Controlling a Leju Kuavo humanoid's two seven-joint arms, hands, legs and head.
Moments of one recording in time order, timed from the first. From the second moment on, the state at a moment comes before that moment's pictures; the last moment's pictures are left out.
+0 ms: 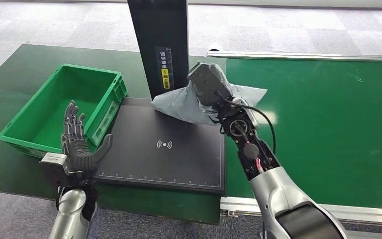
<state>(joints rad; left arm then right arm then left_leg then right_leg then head) -0.19 -0.13 -0.03 -1.38 -0.08 0.23 -0.67 -0.87 0.25 0.42 -0.82 0.40 -0.11 -0.19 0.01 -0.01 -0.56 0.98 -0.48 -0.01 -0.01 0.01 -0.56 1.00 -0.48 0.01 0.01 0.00</state>
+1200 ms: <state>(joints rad) -0.27 -0.11 0.02 -1.31 -0.14 0.22 -0.67 -0.91 0.33 0.67 -0.56 -0.29 0.14 -0.35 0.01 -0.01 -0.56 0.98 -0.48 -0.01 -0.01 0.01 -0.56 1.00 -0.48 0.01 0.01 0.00</state>
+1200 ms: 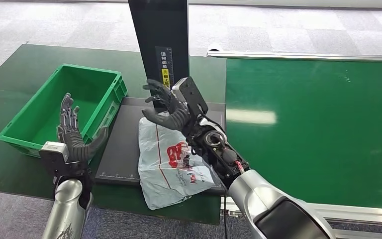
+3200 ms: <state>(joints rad) -0.60 -0.16 -0.65 -0.51 -0.98 0.44 -0.43 -0.30 0.11 0.23 -1.26 -0.06 0.09 -0.44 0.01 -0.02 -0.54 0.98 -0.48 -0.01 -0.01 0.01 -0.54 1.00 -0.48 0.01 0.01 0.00</state>
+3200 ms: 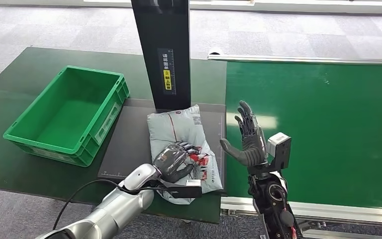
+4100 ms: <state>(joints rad) -0.54 -0.07 -0.56 -0.73 -0.89 0.60 -0.45 -0.23 0.10 0.19 -1.32 -0.07 0.07 -0.43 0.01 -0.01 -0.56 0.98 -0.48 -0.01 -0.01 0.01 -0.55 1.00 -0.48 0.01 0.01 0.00</state>
